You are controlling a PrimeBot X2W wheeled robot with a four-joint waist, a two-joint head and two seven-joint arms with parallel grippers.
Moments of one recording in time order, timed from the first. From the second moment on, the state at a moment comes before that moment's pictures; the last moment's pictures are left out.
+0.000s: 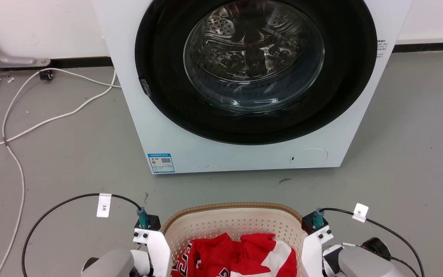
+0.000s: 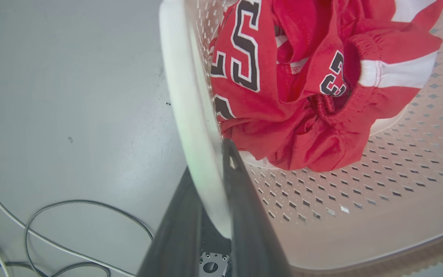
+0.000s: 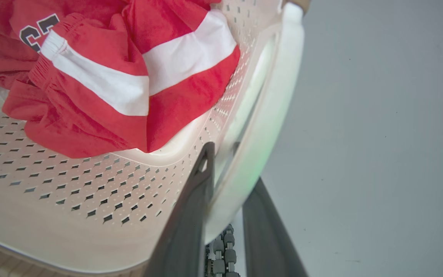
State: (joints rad) left arm -0.62 0.22 -1.15 1.17 -1.15 -0.13 0.45; right arm -0.64 -0.11 1.25 1.23 0.93 0.13 0.33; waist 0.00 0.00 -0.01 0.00
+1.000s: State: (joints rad) left arm -0.63 0.22 -1.21 1.17 -1.20 -0.13 0.44; right arm -0.65 -0.11 1.27 1.23 0.96 0.13 0.33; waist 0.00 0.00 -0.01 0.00
